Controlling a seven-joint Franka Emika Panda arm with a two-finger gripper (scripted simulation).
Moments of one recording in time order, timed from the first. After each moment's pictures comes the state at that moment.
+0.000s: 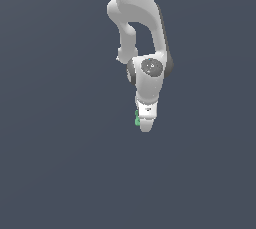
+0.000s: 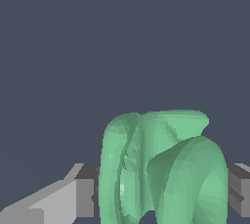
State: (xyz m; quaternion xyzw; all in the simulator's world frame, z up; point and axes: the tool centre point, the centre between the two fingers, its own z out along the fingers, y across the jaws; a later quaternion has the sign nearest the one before) arm -0.024 0.073 0.078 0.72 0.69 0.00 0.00
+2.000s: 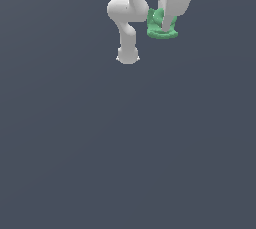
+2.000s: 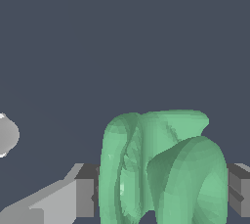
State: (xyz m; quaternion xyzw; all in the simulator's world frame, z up) arm -0.062 0.088 0.477 0.72 0.69 0.00 0.00
